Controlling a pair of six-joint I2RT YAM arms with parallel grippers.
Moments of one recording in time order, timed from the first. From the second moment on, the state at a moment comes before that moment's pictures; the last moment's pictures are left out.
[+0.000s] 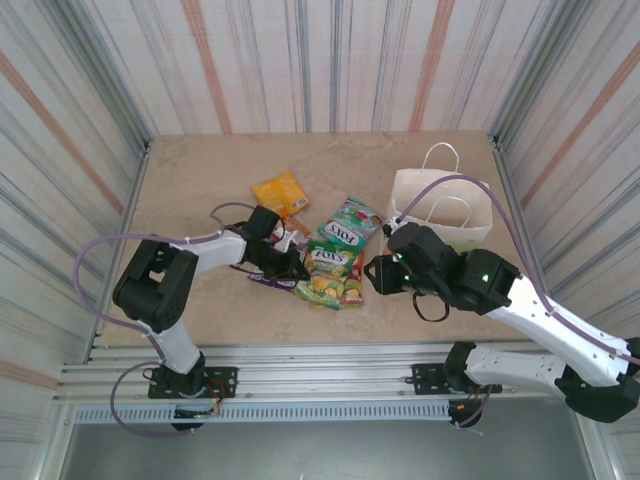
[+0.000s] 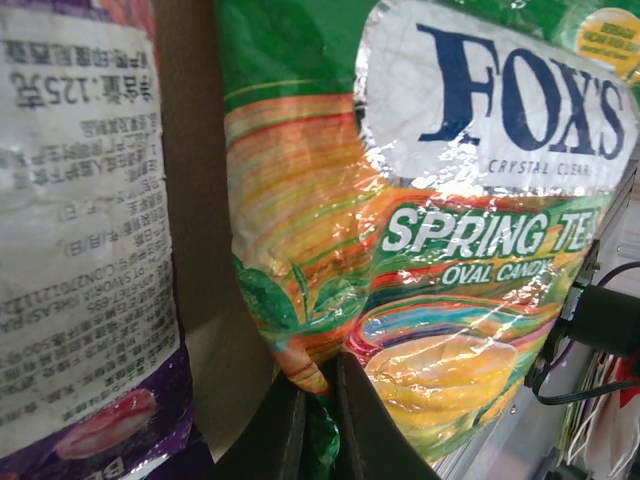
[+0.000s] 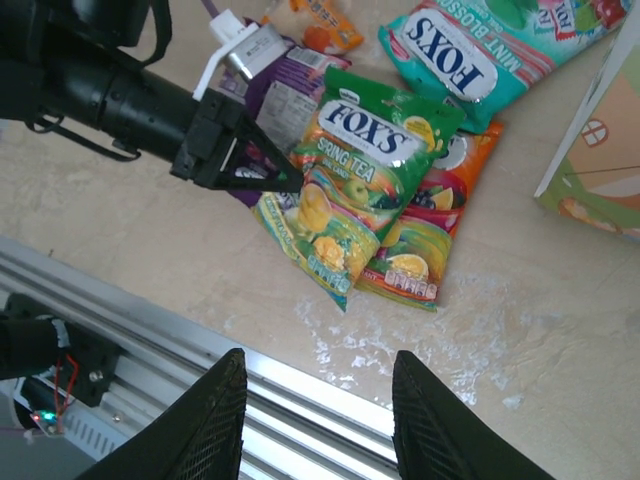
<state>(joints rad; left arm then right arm) -0.49 1.73 0.91 -0.38 0.72 -0.37 0.99 0.97 1.18 -1.04 0.15 0.74</state>
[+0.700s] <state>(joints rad) -0.49 1.35 0.89 -0.36 0.65 -0.29 0.86 0.86 1.15 -0.88 0.09 0.60</state>
